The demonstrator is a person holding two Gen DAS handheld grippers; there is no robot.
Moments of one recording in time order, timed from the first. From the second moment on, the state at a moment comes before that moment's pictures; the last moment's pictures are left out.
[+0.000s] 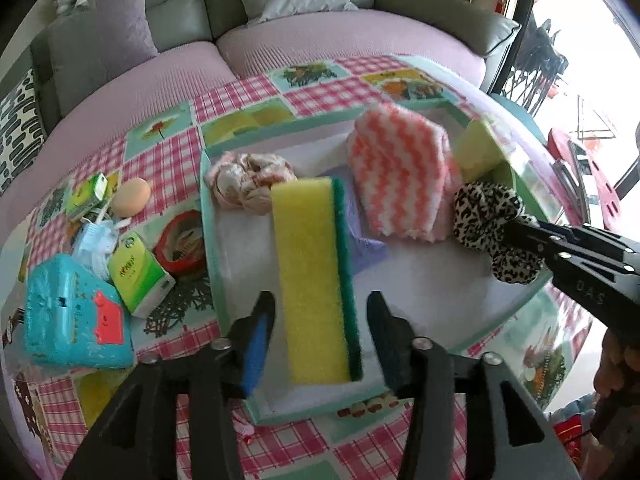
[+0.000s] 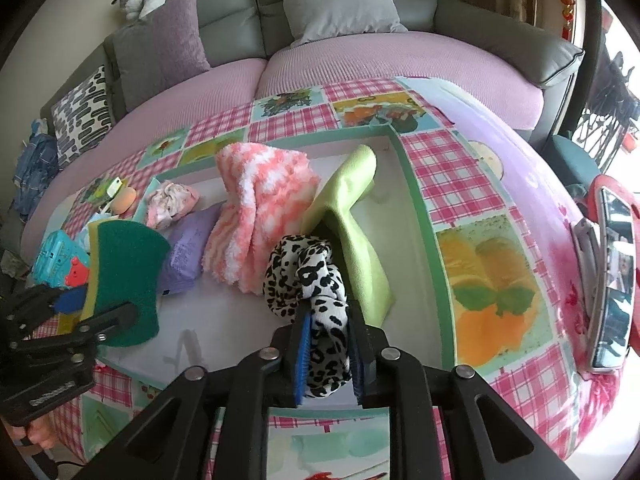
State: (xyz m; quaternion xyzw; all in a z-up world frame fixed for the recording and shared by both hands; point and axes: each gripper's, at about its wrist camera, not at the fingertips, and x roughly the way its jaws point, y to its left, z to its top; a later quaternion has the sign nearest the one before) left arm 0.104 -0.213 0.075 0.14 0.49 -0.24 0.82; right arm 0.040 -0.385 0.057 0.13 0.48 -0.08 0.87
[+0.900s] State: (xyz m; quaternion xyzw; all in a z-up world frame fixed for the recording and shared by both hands) left arm 0.117 -0.162 0.105 0.10 0.48 -0.18 0.85; right arm 0.035 -0.384 0.072 0.10 0.46 -0.09 0.88
